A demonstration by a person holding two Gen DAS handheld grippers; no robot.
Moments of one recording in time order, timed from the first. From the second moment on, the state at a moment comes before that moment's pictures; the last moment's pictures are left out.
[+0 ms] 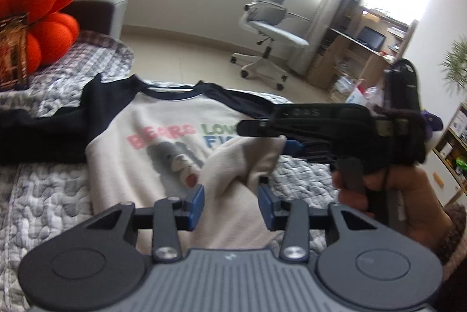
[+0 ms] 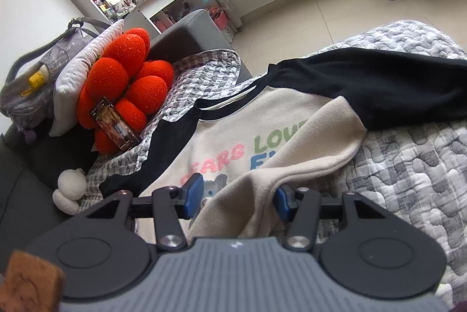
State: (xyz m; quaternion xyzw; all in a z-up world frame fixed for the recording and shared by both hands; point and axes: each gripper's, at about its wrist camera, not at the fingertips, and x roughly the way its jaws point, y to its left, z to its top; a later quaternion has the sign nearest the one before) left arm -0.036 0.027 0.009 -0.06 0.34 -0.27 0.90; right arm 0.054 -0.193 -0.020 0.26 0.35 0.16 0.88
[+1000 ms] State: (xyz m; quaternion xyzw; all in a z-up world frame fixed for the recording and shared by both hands) left arm -0.029 0.045 0.012 -0.17 0.32 -0.27 0.89; right arm 0.015 -0.230 -0.017 0.29 0.38 0.18 0.86
